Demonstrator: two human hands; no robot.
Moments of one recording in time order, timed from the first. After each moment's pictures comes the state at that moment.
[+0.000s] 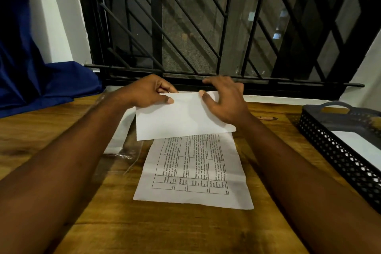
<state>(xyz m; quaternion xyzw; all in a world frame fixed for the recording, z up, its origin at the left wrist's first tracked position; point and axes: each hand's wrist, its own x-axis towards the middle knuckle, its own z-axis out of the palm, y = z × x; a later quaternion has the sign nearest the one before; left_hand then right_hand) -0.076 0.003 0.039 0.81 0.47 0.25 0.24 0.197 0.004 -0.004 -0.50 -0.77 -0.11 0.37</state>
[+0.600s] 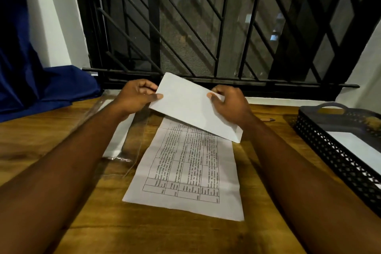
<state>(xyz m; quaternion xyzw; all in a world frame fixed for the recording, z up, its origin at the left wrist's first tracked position) -0.090 0.010 0.010 0.64 0.54 0.46 0.30 0.218 0.017 -0.007 -0.55 -0.73 -0.01 0.39</state>
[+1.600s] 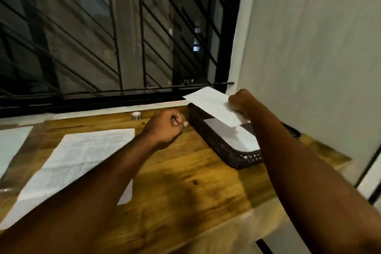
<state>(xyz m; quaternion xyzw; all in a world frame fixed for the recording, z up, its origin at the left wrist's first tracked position) 0.218 -0.098 -0.004 0.83 0.39 0.35 0.19 0.481 -0.160 0.071 -0.84 -0.41 0.07 0.35</state>
